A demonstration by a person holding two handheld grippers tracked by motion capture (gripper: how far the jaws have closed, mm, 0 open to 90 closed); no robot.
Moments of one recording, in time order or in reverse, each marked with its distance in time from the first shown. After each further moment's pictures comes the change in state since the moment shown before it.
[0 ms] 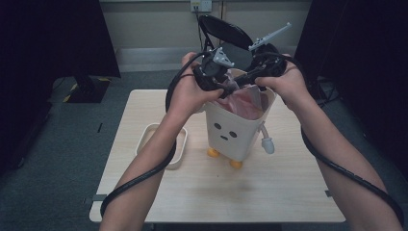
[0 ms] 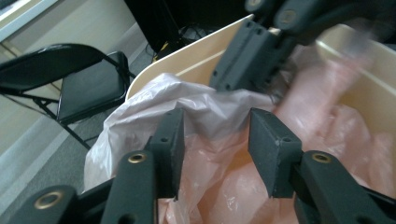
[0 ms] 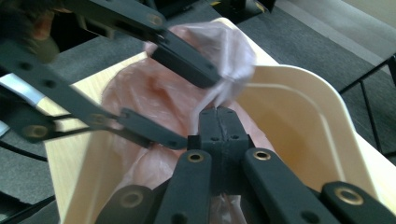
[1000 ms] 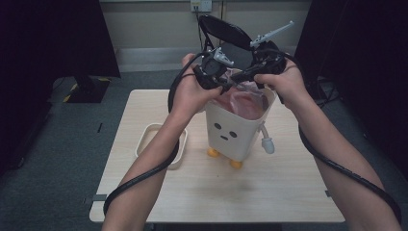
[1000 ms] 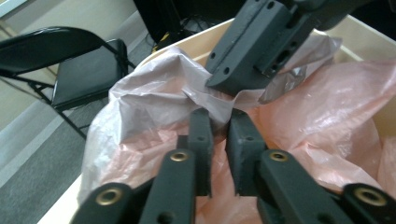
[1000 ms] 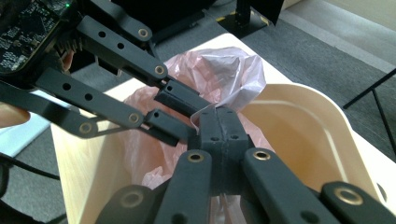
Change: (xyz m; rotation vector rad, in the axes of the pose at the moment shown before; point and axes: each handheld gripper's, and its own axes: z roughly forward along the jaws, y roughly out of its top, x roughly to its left) left arm 0.004 0.000 0.002 0.037 0.001 -0.052; right arm -0.004 0.003 0.000 -0.065 0.034 0.033
